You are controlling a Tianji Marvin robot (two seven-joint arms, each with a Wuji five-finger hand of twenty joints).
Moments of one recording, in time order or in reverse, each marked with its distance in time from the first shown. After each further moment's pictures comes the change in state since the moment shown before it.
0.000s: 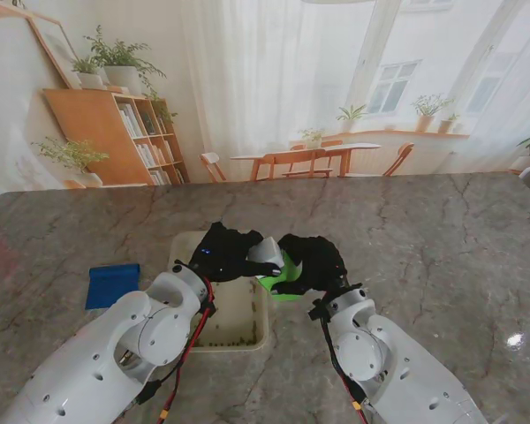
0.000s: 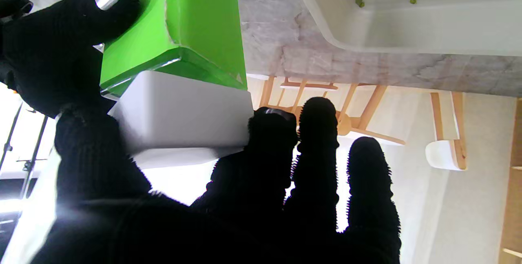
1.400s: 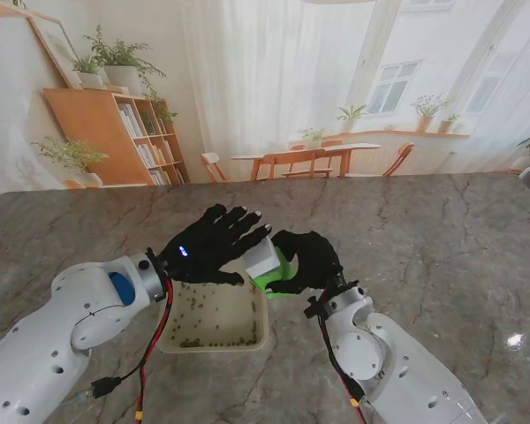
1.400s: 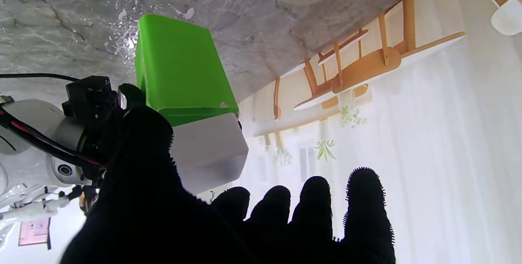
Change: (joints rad) left arm 0.061 0.071 -0.257 -0.059 0.428 -0.615 -0.022; right arm 0.003 -0.006 0.006 -0.010 0.001 -0.094 -0.013; left_hand 0.175 0.032 0.166 0.010 -0.399 -0.030 -0.666 -1.204 -0.854 0.044 -1.040 -0.955 -0.500 -0.065 -0.640 -0.556 -0.120 -0.080 -0.455 -0.307; right_hand 0.000 0.000 0.000 0.000 -0.011 0.000 0.020 0.001 -0.001 -0.002 0.000 -0.001 0.000 -0.001 -0.015 -0.006 0.000 -0.001 0.000 0.000
